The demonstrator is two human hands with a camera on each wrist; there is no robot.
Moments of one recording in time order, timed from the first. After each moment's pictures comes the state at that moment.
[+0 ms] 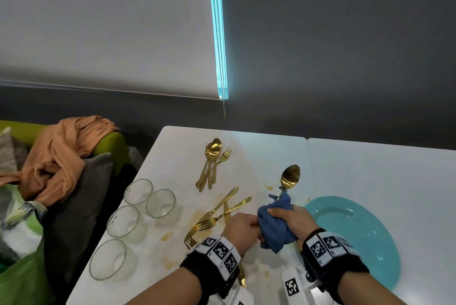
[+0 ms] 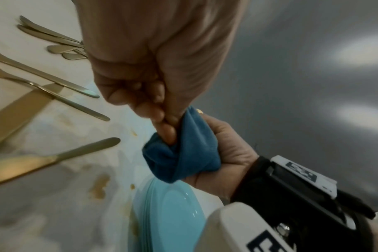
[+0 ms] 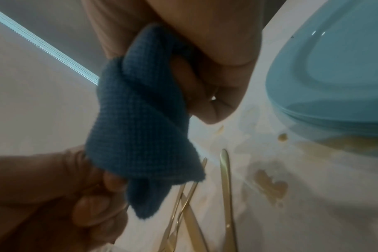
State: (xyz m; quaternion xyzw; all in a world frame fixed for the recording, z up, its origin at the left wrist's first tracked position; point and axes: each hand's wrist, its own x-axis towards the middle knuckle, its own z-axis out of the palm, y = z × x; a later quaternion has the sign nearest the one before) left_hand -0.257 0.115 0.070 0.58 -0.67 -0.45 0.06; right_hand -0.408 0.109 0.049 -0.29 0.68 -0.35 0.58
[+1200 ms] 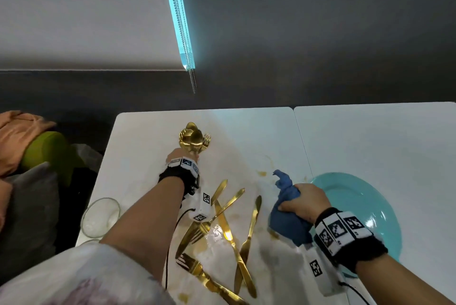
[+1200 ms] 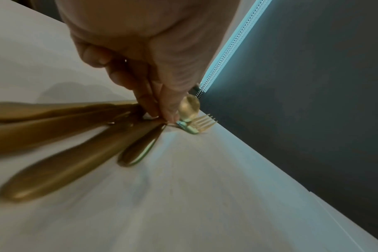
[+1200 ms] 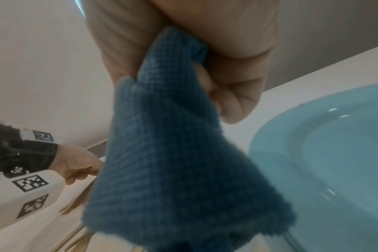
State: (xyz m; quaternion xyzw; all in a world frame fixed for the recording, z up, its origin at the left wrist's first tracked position) left_hand -0.190 -0.102 0.000 0.73 -0.63 -0.26 -0.09; right_hand -0.422 0.072 0.055 -0.43 0.81 -0.04 0.39
